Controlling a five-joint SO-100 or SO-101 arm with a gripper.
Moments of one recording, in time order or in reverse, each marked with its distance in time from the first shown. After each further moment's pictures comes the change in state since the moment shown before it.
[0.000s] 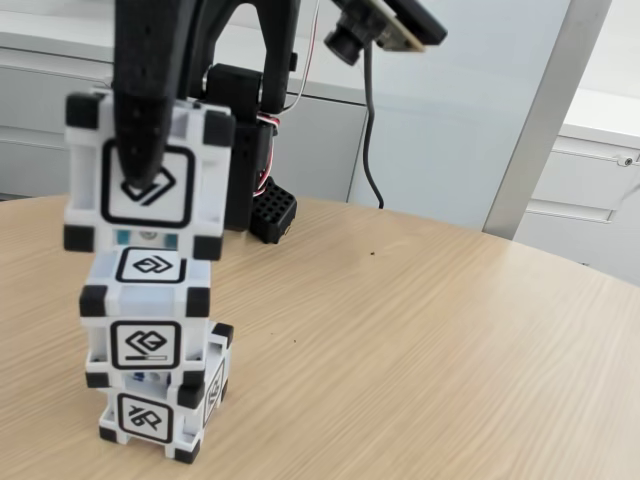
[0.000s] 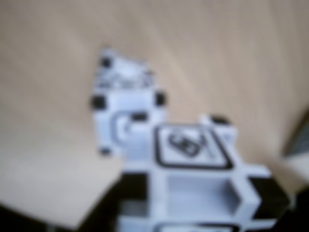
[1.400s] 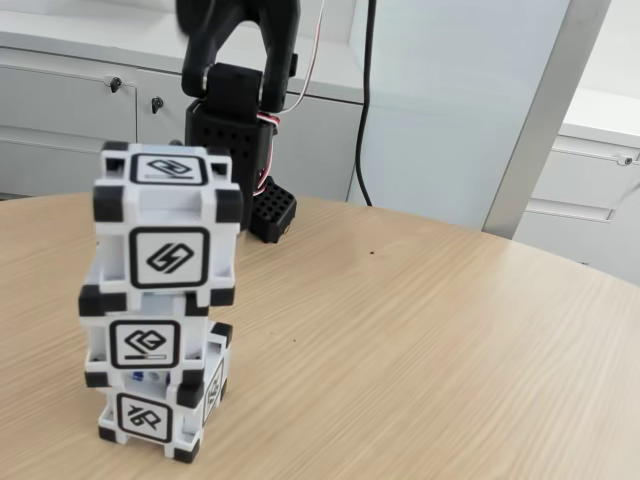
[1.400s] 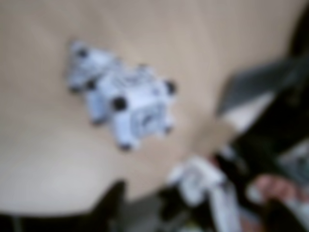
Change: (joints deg) arm -0.4 27.9 5.9 0.0 2.5
